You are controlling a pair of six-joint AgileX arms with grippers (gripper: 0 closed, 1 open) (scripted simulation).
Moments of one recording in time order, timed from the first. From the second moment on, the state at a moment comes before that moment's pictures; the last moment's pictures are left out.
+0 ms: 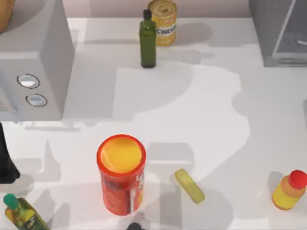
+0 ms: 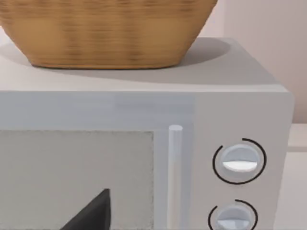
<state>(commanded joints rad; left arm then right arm) 0.00 0.00 0.00 0.00 0.00 0.00 -0.20 2.24 1.30 0.84 -0.16 -0.01</state>
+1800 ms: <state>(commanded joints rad) 0.00 0.00 0.00 0.00 0.00 0.00 -0.16 1.36 0.56 0.71 -0.15 -0.01</state>
